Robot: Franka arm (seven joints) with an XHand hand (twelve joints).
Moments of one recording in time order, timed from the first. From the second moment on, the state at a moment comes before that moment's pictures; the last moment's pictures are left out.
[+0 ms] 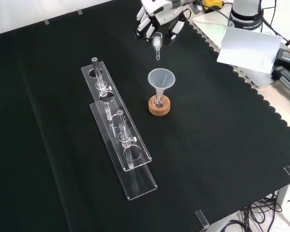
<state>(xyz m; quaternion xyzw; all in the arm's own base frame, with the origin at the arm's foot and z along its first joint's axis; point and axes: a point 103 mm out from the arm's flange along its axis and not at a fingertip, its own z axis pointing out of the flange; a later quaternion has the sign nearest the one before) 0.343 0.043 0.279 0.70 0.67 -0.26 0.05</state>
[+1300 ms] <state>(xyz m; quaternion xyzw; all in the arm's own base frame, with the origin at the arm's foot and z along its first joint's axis) 0.352 0.070 0.275 0.68 0.65 -0.34 0.08</state>
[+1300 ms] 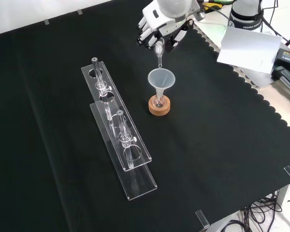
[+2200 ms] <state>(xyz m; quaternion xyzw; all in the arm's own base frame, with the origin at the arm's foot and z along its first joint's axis) 0.356 0.081 0.275 0.66 0.64 -0.38 0.11</state>
